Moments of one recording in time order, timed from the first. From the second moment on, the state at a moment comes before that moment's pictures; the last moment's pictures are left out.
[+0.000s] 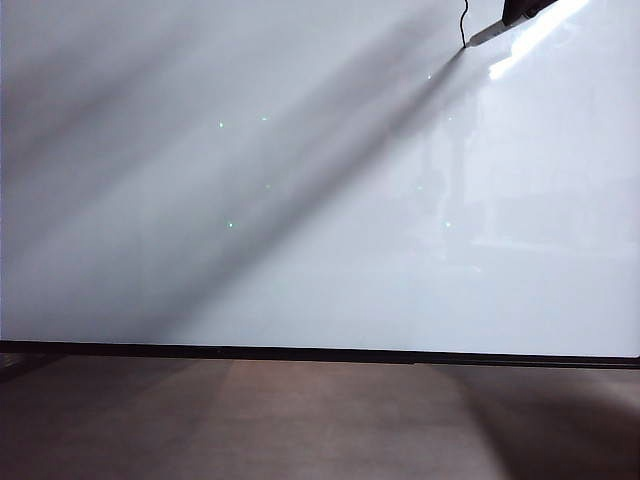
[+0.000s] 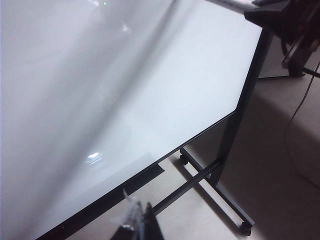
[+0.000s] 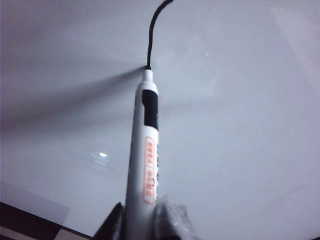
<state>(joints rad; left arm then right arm) -0.65 1.38 1.64 -0.63 0.00 0.07 0.24 1.48 1.53 -0.33 0.13 -0.27</state>
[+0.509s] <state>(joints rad) -0.65 1.38 1.64 -0.64 0.00 0.07 0.23 1.48 1.53 -0.33 0.13 -0.26</state>
